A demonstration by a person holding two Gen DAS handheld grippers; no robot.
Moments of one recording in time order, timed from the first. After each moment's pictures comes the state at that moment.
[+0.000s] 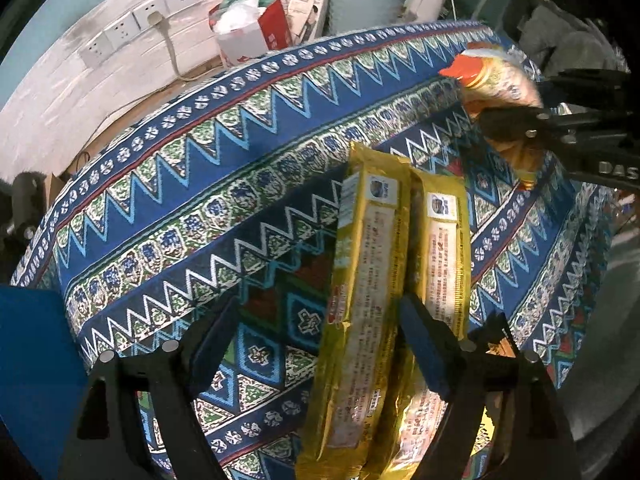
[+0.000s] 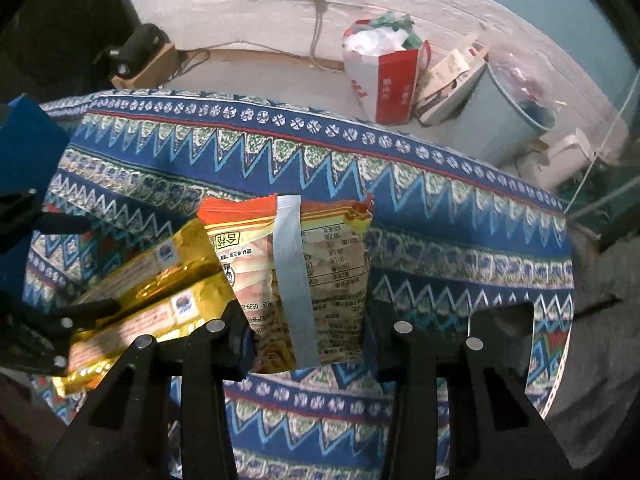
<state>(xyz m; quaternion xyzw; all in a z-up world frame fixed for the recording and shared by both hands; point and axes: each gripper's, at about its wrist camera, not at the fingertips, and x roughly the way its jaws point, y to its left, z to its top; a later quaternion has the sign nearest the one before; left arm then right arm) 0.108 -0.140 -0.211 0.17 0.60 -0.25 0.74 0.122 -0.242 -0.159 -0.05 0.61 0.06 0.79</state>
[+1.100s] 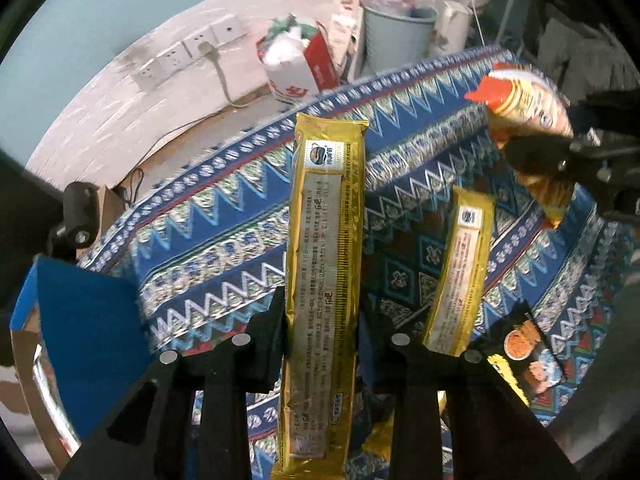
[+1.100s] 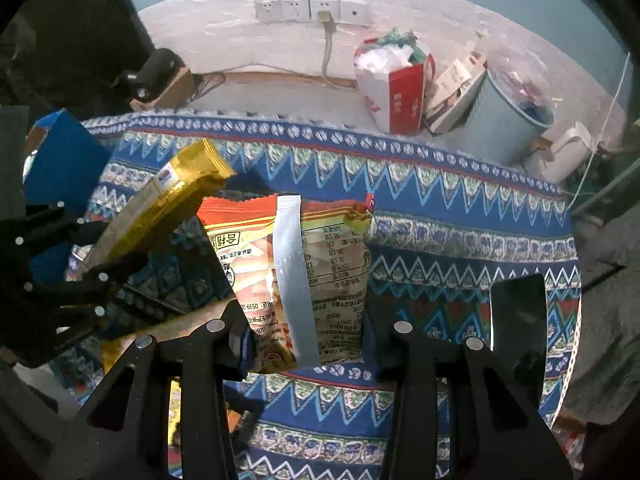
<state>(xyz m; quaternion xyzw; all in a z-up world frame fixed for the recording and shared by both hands) 0.065 -0.120 -0.149 0.19 0.55 -0.18 0.79 0.098 -0.217 -0.125 -0.01 0.58 0.07 0.81</state>
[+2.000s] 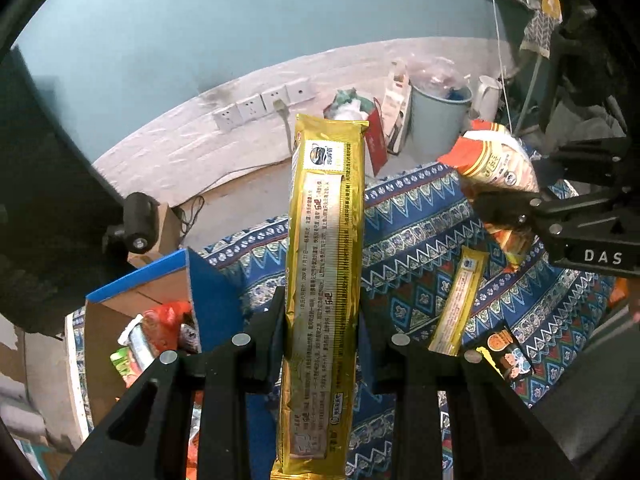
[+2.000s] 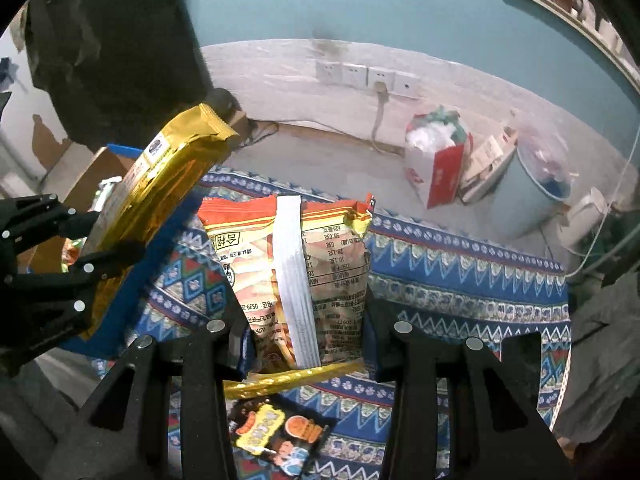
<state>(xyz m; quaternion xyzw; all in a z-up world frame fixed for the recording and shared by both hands) 0.055 -0.049 -0.050 0.16 0.46 -0.13 0.86 0.089 -0.151 -0.038 -0.03 0.50 0.14 0.85</state>
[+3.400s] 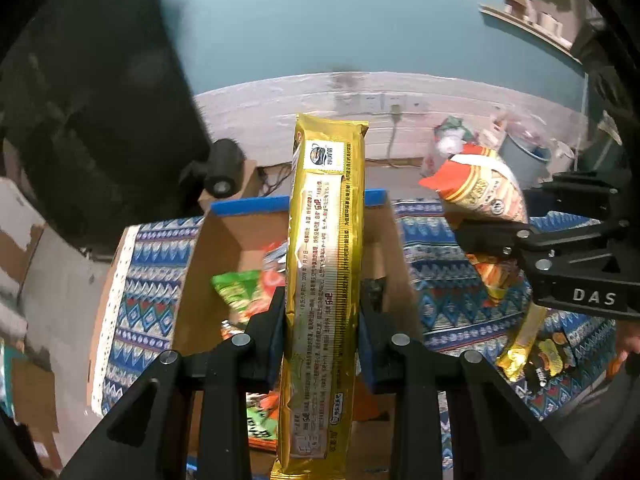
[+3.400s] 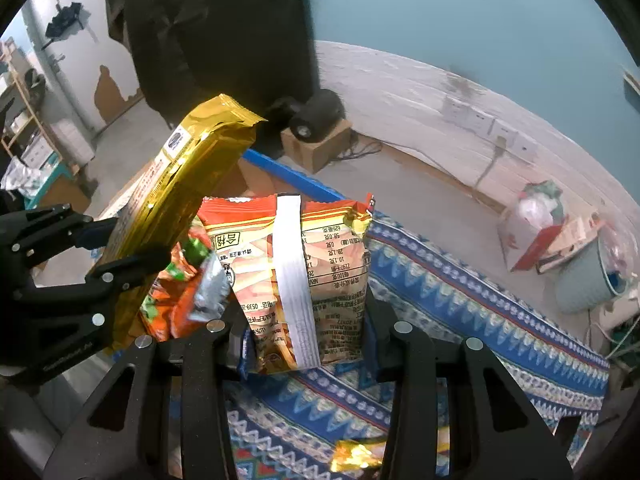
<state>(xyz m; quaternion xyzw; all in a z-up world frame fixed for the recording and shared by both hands) 0.022 0.133 -0.041 0.04 0.46 0.00 0.89 0.117 0.048 -0.024 -0.08 0.48 0.27 0.83</state>
